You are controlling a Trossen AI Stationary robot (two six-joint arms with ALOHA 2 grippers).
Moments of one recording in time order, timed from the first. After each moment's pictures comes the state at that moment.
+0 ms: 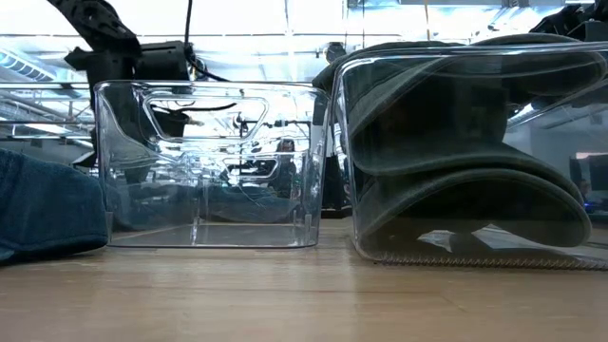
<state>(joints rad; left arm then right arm) 0.24 1.27 0.62 -0.64 -0.02 -0.20 -0.06 0.01 0.02 0.06 0.05 0.00</state>
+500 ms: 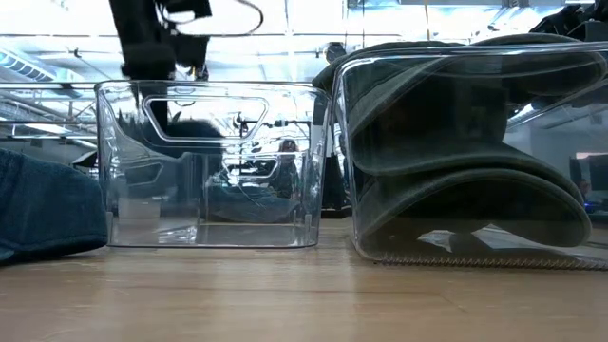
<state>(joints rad) 0.14 1.27 1.06 -1.08 -0.22 -0.26 -0.06 0.01 0.02 0.06 0.05 0.00</state>
